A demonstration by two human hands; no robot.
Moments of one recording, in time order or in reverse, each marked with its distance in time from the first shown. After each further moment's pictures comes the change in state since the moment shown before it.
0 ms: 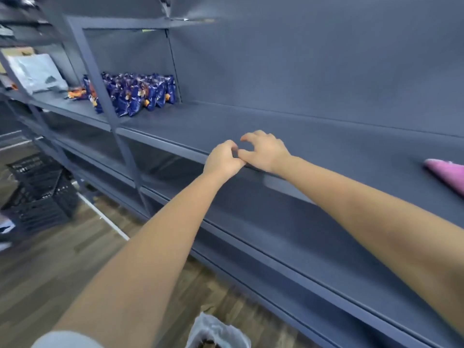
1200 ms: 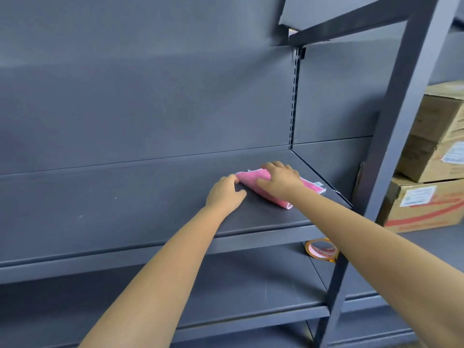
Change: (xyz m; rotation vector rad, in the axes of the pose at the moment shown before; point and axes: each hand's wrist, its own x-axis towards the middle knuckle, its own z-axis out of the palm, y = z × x) left_hand -0.029 0.232 0.205 -0.008 -0.479 0.535; right_hand -0.189 0.251 -0.125 -0.213 0.258 0.824
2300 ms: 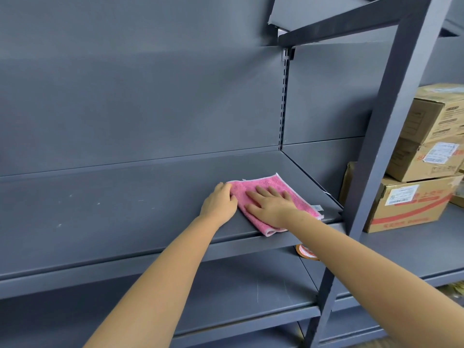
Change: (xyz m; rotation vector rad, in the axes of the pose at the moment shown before) left_hand 0.006 -0.006 0.018 0.072 -0.101 0.047; right_hand -0.022 0.013 0.034 -0.145 -0.278 -0.051
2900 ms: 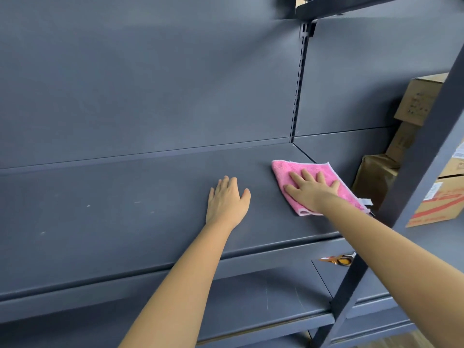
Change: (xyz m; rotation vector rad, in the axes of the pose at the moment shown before) left_hand 0.024 -0.012 0.014 -0.022 0.033 -0.033; right_hand 0.033 0.049 -0.020 -0.082 0.013 0.321
